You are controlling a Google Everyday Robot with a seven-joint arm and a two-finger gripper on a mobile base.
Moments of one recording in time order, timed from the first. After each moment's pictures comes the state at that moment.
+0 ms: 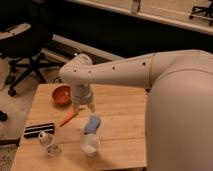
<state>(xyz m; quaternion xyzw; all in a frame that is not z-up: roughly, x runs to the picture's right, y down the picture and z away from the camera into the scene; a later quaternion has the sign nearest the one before) -0.108 0.099 0.703 -0.26 0.23 0.64 0.68</state>
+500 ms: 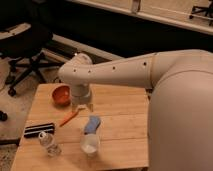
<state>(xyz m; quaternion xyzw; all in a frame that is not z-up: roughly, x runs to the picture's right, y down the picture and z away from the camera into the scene) -0.125 0.091 0.689 -0.27 0.19 0.63 0.70</state>
